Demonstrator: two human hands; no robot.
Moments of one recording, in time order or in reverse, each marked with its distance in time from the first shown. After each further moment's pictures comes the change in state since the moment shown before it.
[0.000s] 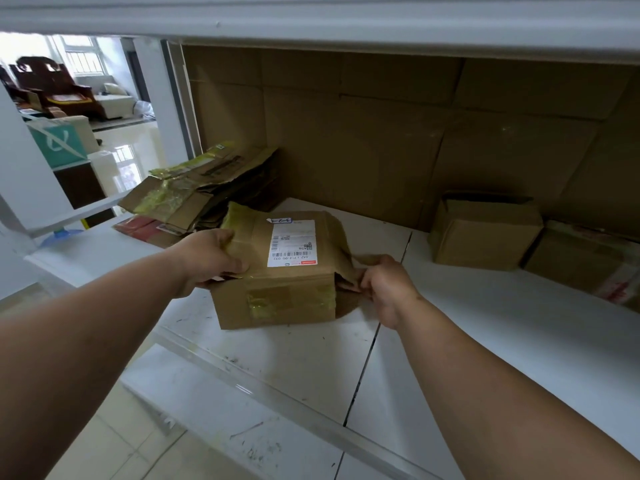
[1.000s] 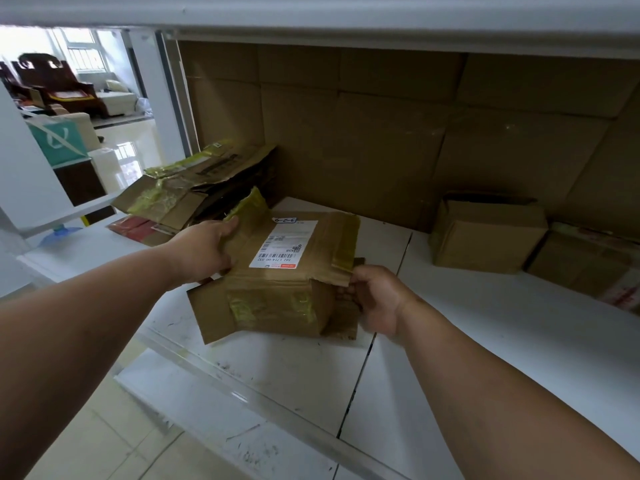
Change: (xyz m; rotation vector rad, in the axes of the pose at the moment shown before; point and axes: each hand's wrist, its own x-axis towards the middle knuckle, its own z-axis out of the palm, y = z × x) left_hand 0.016 0.008 -0.006 0.538 0.065 0.235; right_hand 0.003 0.006 -0.004 0.041 -0.352 0.128
